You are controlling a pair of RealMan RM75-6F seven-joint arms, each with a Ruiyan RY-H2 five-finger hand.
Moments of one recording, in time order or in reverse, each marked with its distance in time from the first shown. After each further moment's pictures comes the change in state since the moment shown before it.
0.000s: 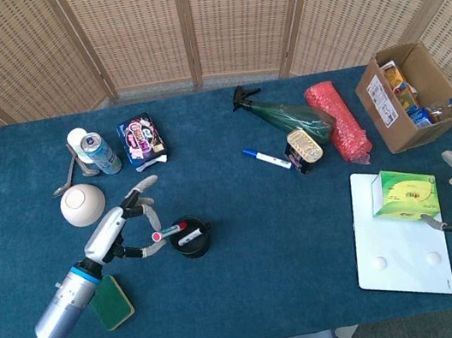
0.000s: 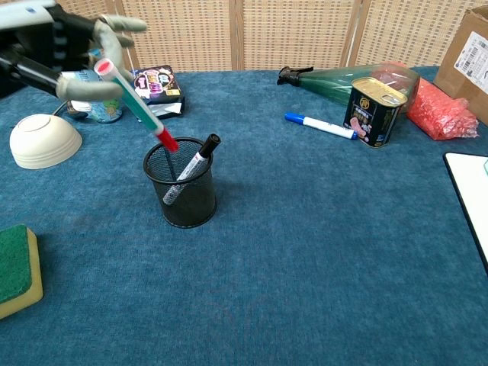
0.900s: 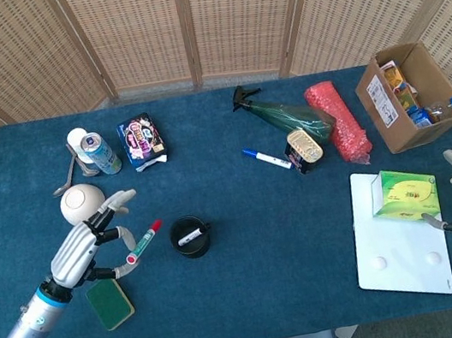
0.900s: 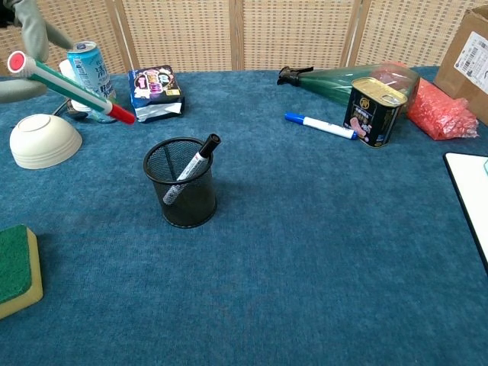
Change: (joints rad) left arm 0.056 0.022 0.171 0.182 0.253 0.387 0.024; right arm -0.002 0.002 0.005 -0.012 0.005 0.001 -0.011
